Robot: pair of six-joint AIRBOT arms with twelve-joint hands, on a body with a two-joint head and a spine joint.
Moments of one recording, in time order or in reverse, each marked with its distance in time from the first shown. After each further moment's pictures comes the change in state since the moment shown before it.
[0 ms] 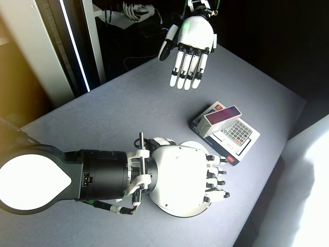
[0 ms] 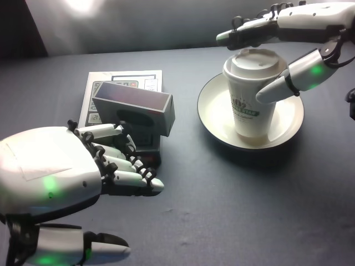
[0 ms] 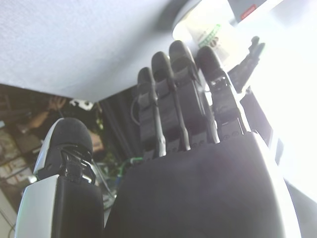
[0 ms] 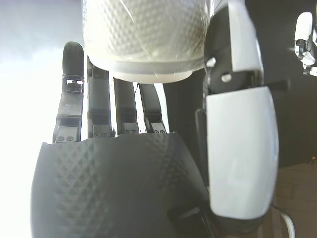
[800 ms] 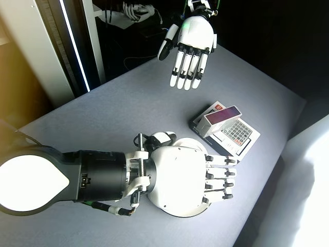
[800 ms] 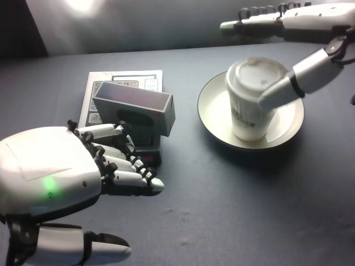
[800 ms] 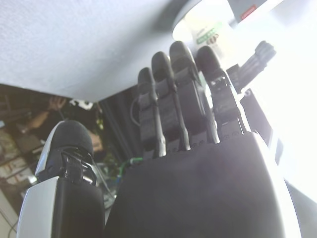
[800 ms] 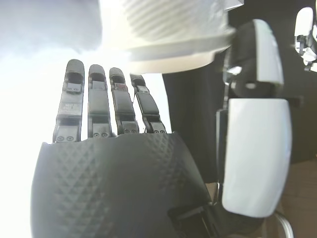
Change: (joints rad) left arm 0.000 0.000 0.000 0.000 0.001 -0.002; right arm -0.014 0.031 -0.031 0.002 -0.002 0.021
